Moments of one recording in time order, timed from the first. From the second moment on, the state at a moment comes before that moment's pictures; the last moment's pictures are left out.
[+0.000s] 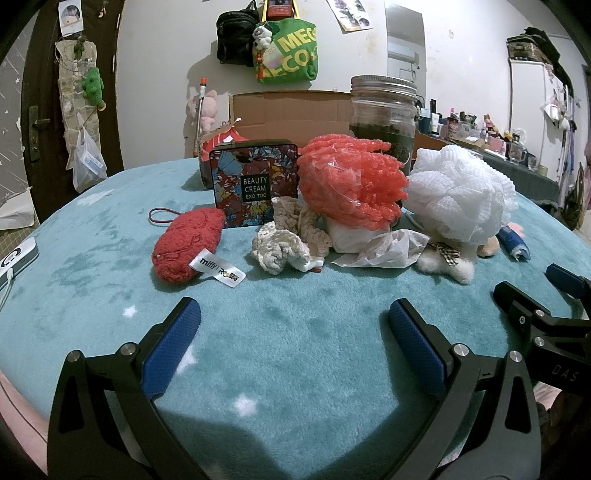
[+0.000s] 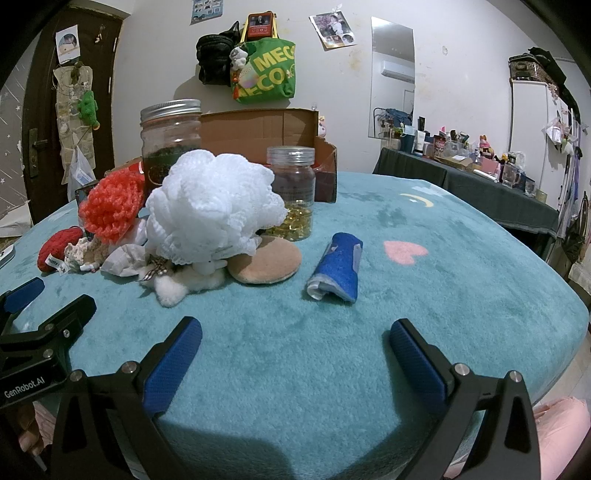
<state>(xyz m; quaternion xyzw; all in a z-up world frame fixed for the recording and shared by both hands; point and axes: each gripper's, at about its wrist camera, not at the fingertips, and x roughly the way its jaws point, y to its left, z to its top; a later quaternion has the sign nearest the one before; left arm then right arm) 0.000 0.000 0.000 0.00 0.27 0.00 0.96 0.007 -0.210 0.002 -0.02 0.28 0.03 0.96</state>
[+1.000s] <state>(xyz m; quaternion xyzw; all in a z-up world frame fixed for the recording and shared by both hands) 0.001 0.000 0.000 -0.01 0.27 0.00 0.96 0.007 -0.208 0.001 -0.02 0.28 0.03 0.96</state>
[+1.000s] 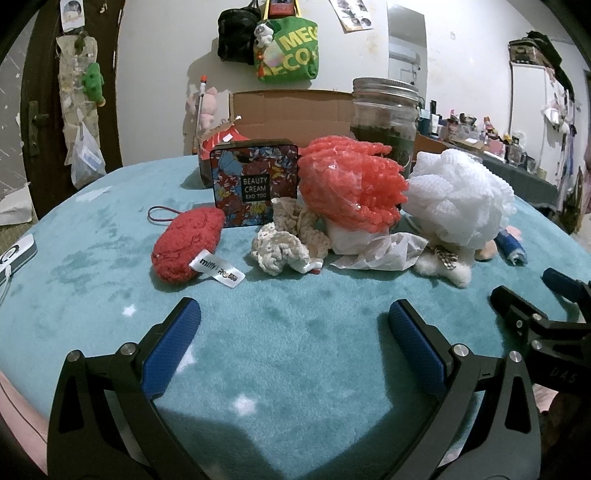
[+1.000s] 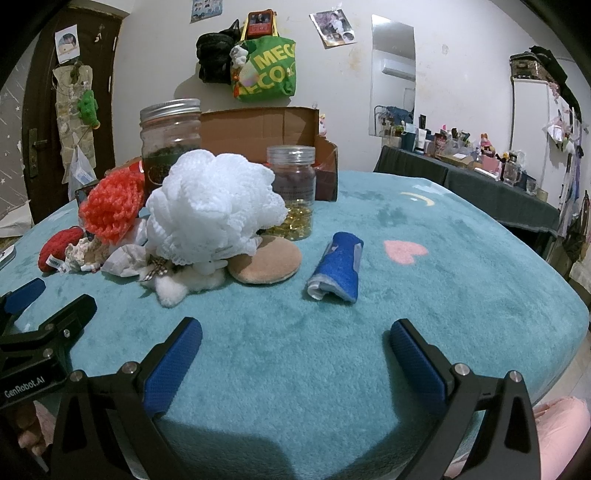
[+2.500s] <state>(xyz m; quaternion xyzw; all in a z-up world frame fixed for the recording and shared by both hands) 0.068 -0.011 0.060 0.02 0.29 -0.12 0.95 0.073 -0.209 0.053 0.02 0.28 0.28 0.92</state>
